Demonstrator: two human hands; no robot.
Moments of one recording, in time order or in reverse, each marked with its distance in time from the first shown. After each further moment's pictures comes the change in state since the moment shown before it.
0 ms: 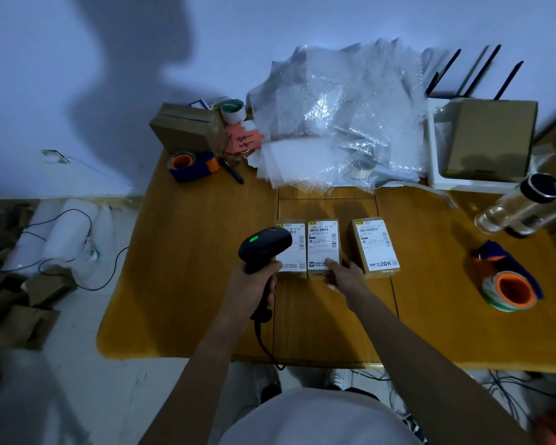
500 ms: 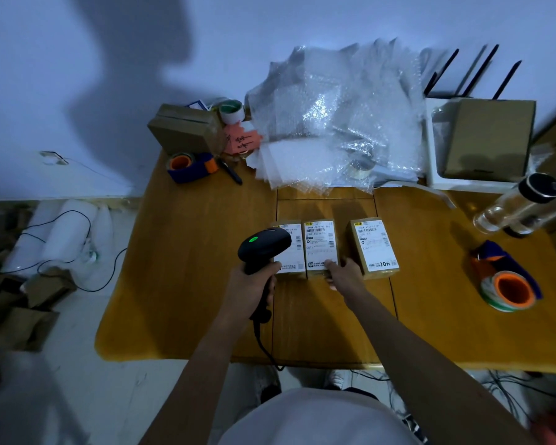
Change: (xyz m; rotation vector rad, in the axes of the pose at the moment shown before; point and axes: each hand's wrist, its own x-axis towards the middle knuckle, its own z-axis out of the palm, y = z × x) left_hand 0.003 -0.002 0.001 -0.011 -0.006 0.005; right_hand 0.003 -0.004 0.006 -0.296 0.096 -0.114
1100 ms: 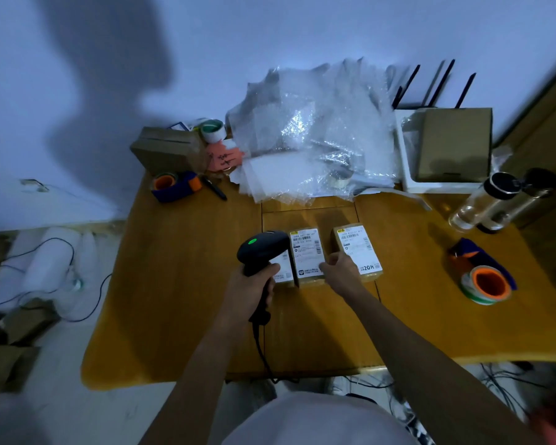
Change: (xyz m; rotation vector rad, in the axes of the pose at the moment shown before) left_hand 0.006 0.010 0.017 0.068 -0.105 0.070; right_hand -0.009 -0.027 -0.027 -0.293 0.071 -0.174
